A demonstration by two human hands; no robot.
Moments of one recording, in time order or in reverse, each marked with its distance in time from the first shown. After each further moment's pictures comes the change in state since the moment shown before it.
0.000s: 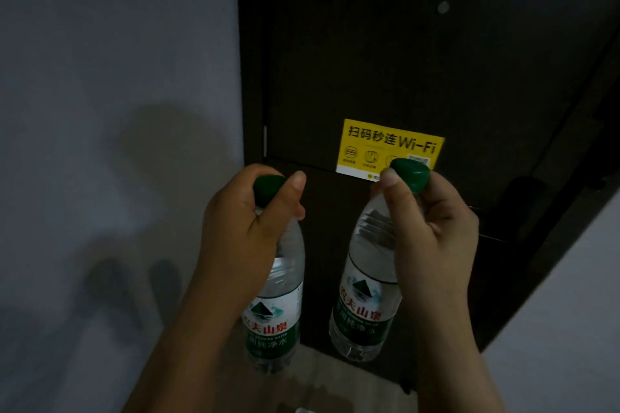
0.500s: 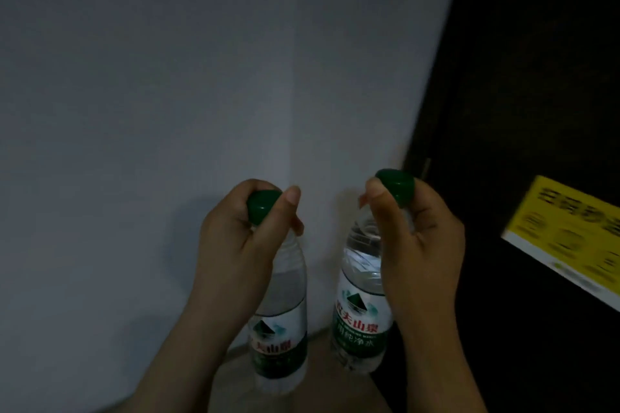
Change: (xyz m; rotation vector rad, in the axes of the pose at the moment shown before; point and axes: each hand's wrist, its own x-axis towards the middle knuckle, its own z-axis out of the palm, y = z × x) left_hand -0.043 0.030 -0.008 0.483 0.627 -0.123; right_hand 0.028 0.032 0.064 0.516 -0.581 0.050
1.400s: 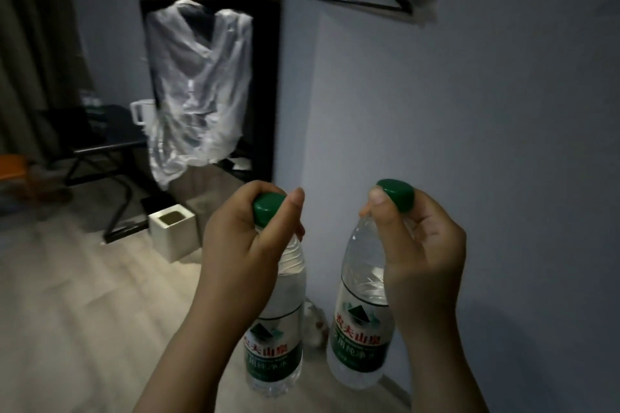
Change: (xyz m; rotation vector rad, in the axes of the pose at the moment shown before) left_hand -0.234 0.133 -0.306 0.699 0.940 -0.129; right_hand -0.236 -0.187 0.212 0.748 -0.872 0.005
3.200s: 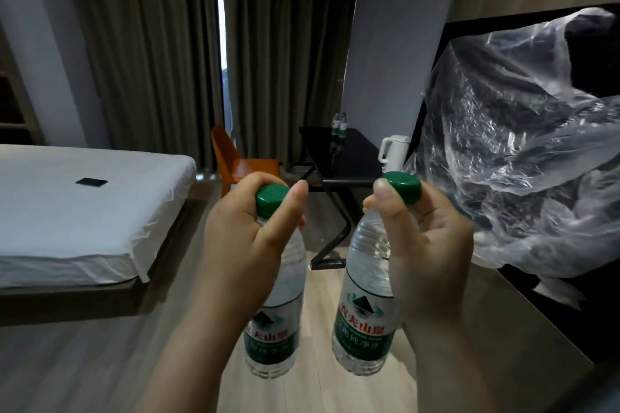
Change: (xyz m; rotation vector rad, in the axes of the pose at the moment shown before) left_hand 0.366 -0.384 -0.496 0.537 0.518 -0.080; right_hand 0.093 0.145 0.785 0.497 -0.492 0.042
